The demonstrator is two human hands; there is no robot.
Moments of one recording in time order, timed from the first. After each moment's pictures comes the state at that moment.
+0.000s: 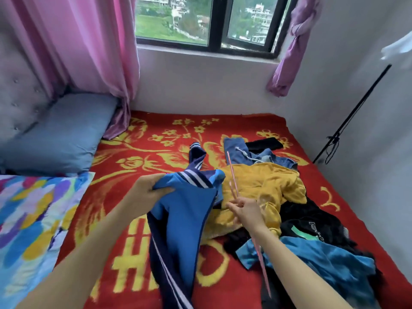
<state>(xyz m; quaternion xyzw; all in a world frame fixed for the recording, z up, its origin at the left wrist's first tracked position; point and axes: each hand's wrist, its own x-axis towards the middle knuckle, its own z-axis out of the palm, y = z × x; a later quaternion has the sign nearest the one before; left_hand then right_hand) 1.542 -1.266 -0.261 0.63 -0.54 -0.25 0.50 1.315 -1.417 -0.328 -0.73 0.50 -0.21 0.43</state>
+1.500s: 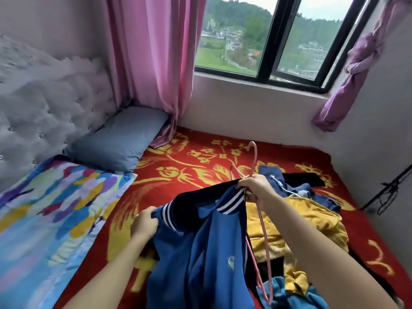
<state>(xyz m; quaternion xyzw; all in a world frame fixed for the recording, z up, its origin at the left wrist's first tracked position) 1.585 -1.220 -0.373 0.88 -0.19 -0.17 0.40 1.408 -1.431 -0.224 -0.65 0.44 -0.15 0.60</state>
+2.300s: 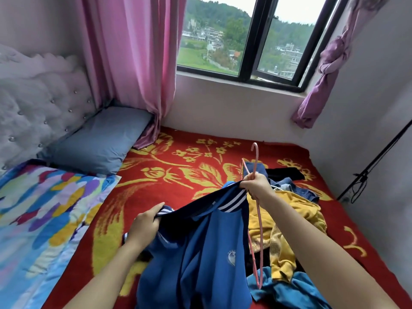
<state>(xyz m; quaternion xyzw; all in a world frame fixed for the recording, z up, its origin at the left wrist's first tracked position) 1.555 -1.223 -0.357 0.85 -0.37 -0.12 0.36 1.373 -1.449 -0.234 -0.70 0.47 -0.17 0.51</state>
